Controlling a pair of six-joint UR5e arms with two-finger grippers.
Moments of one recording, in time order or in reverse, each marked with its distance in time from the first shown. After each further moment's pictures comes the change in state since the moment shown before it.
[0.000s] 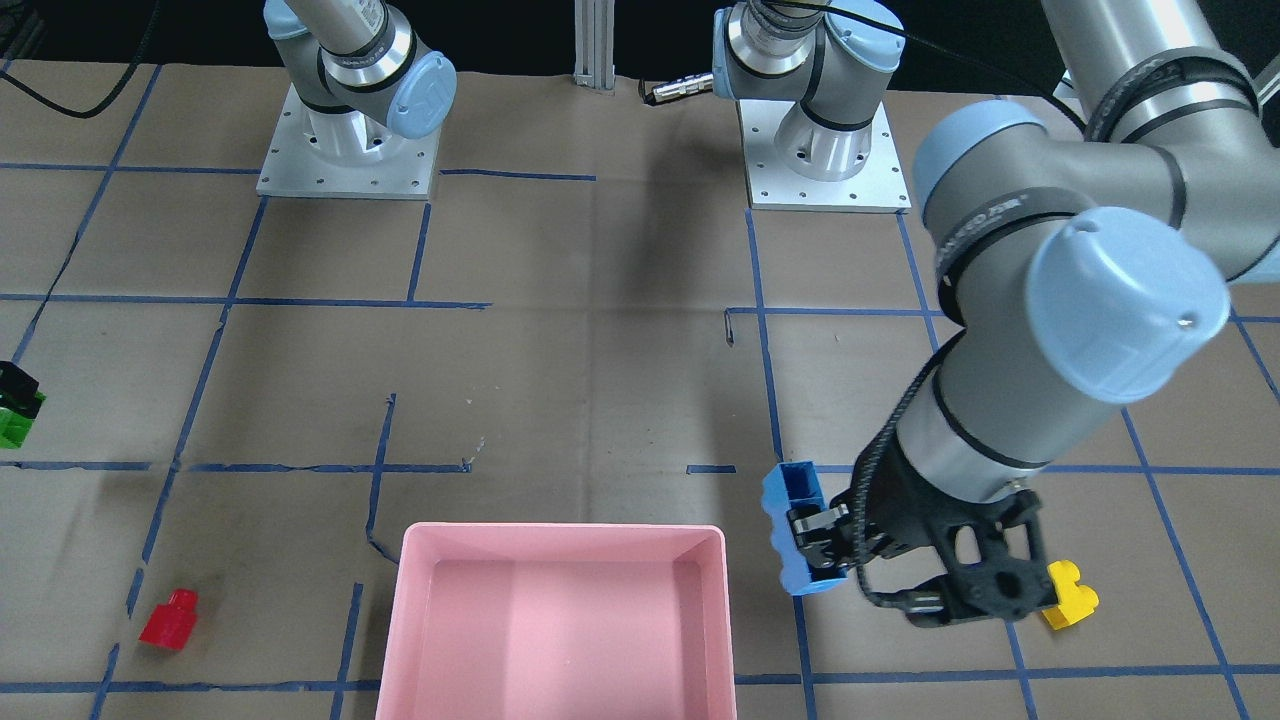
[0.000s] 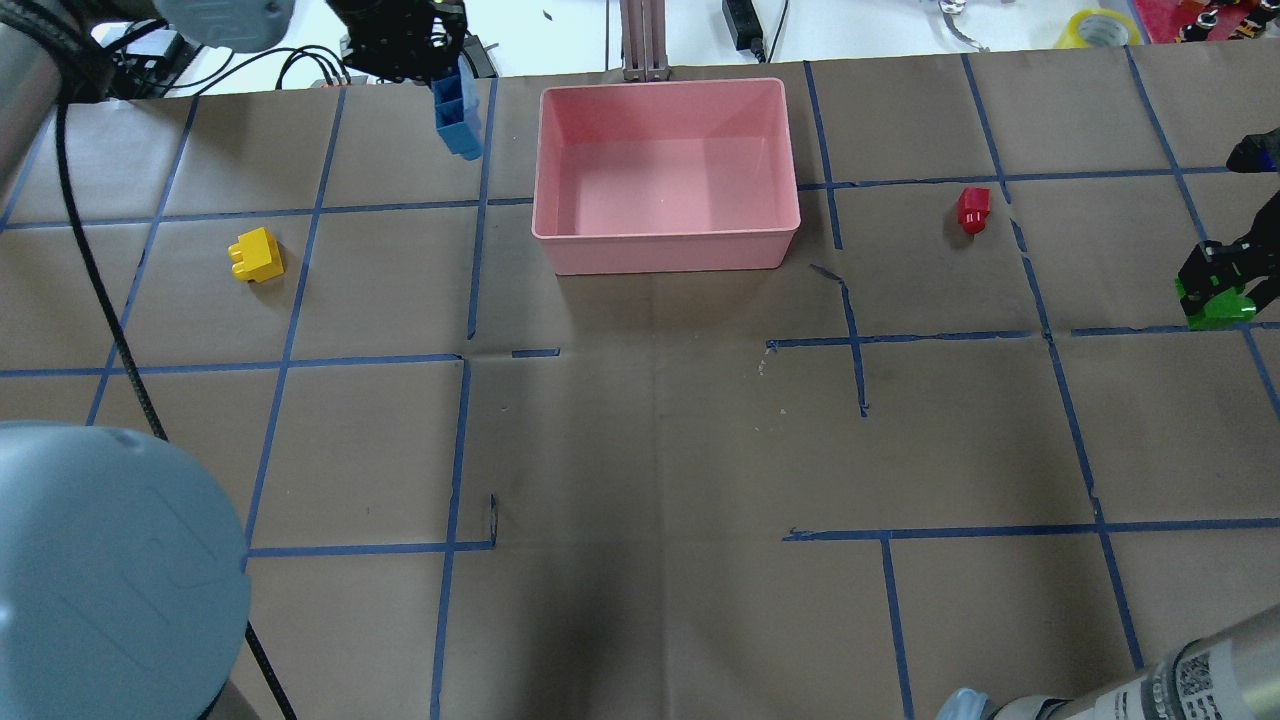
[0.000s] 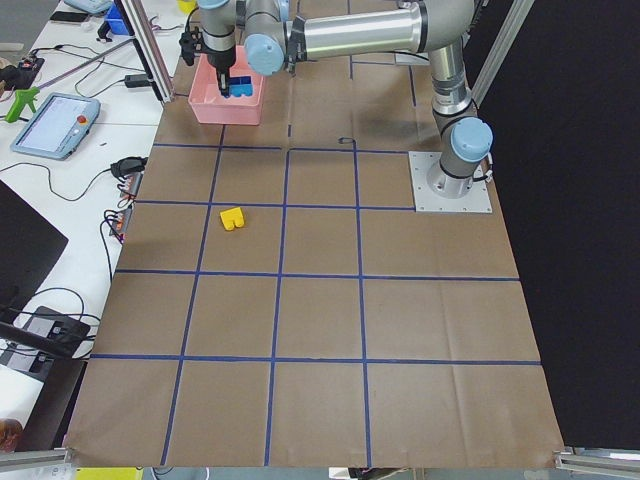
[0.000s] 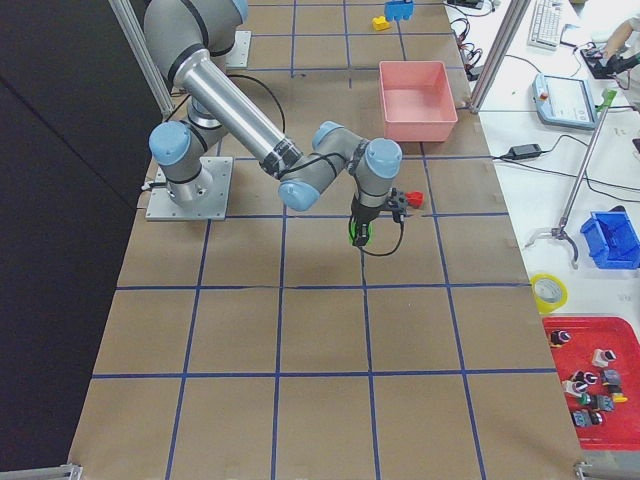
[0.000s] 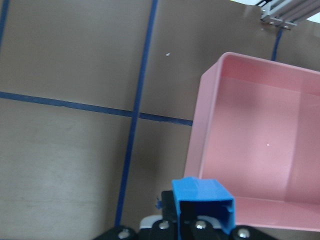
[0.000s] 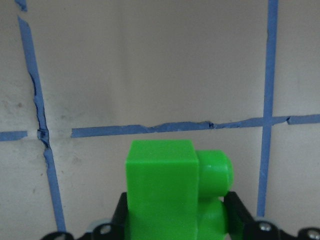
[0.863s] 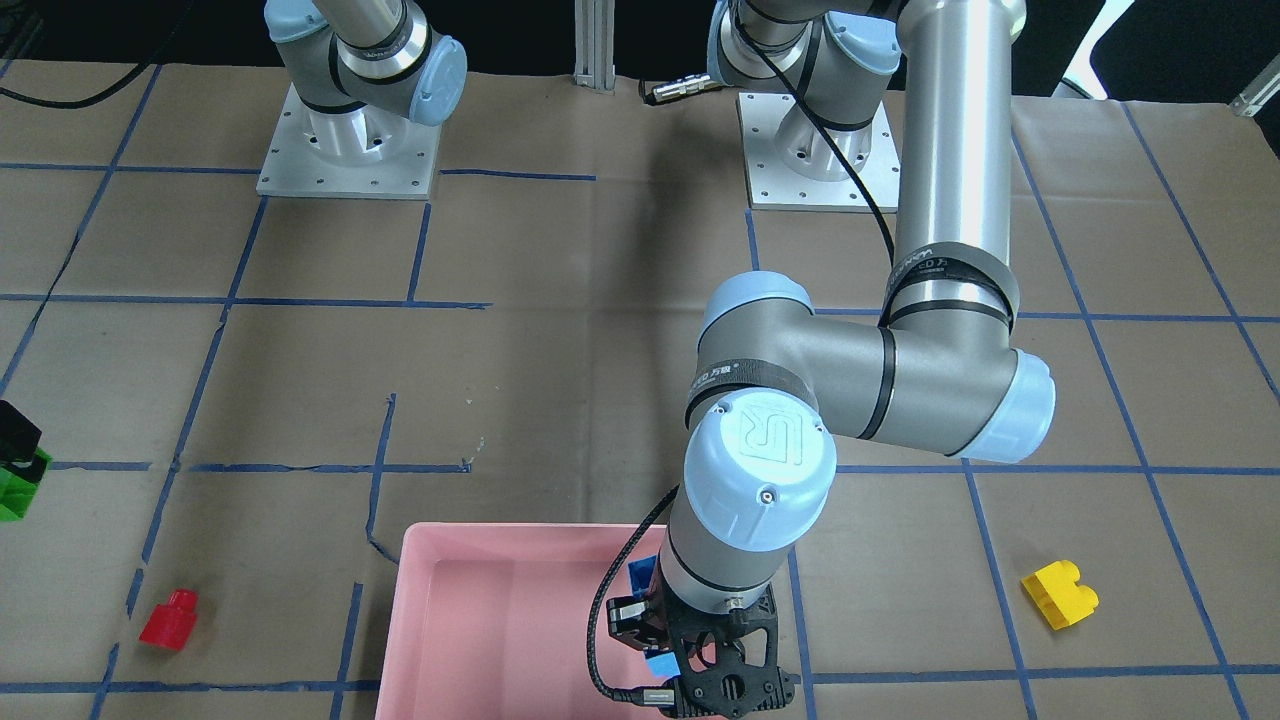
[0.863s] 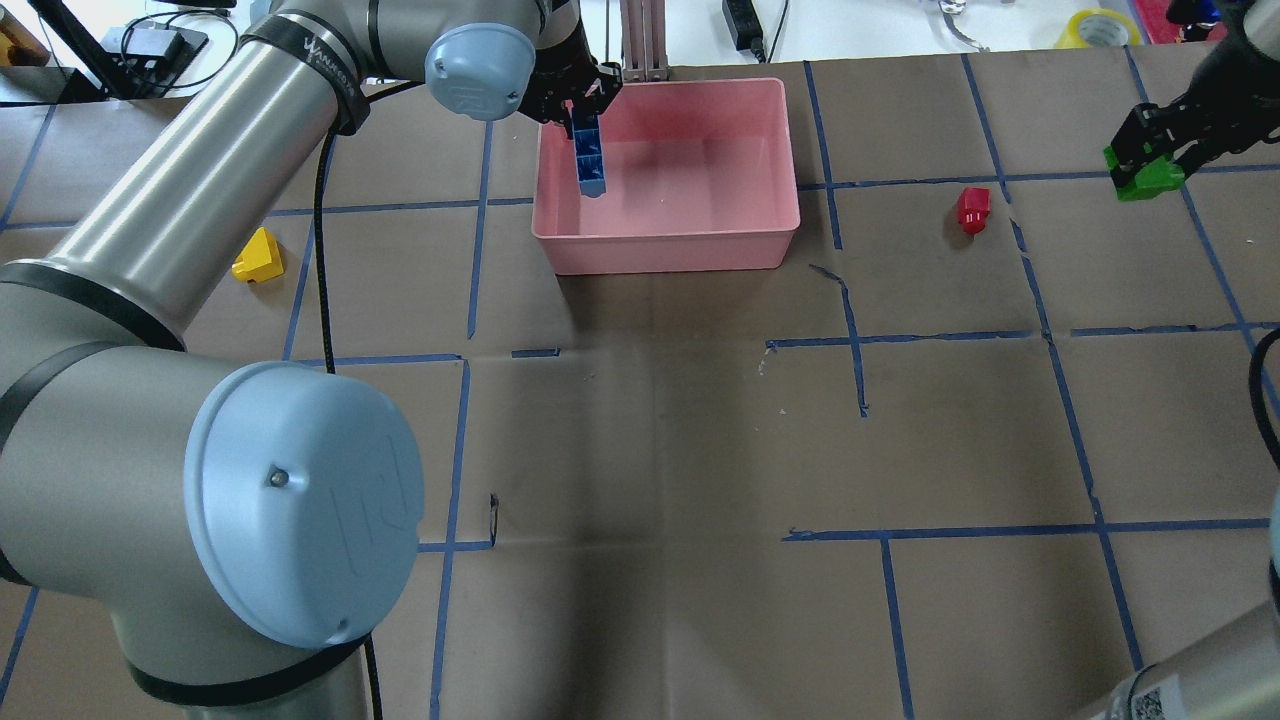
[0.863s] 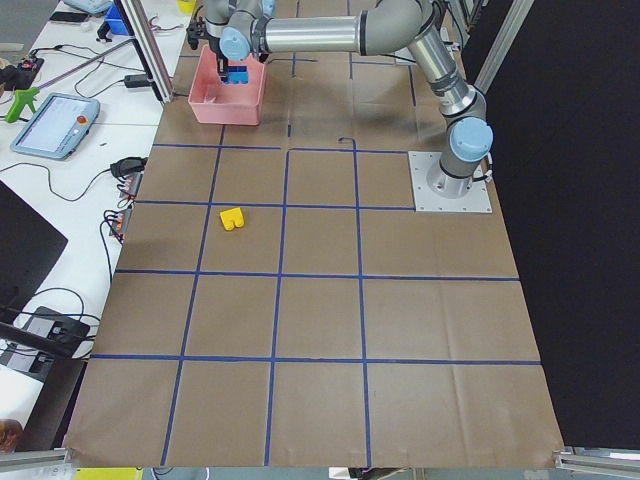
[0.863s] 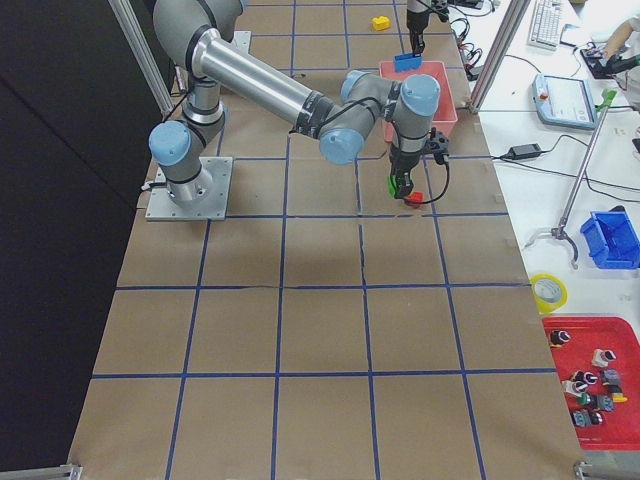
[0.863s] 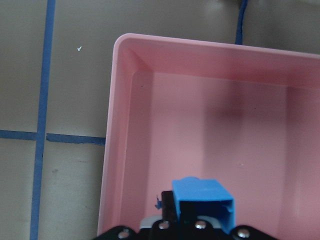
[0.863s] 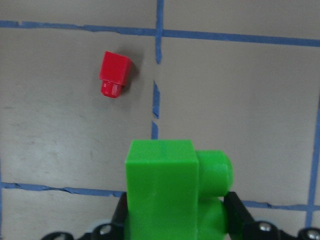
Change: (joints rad) left arm -0.141 -0.199 0.061 0.184 0.119 -0.067; right arm 0.175 0.020 -0.215 0.124 0.175 0.069
